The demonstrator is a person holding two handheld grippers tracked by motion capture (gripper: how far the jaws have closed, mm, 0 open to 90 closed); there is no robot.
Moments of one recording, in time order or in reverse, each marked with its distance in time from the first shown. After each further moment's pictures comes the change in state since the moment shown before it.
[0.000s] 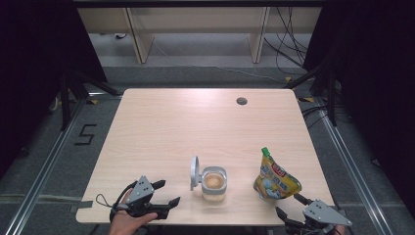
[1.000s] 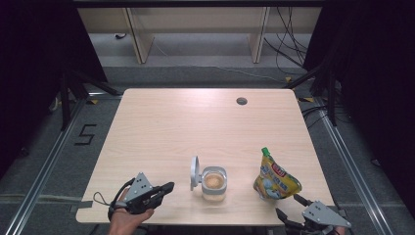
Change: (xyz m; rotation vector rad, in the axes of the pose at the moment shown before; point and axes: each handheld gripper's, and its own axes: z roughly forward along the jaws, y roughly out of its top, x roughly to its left) left arm -0.006 0.017 -0.006 -0.045 0.027 0.003; right arm 0.001 -0.002 -0.001 0.011 -0.014 -0.024
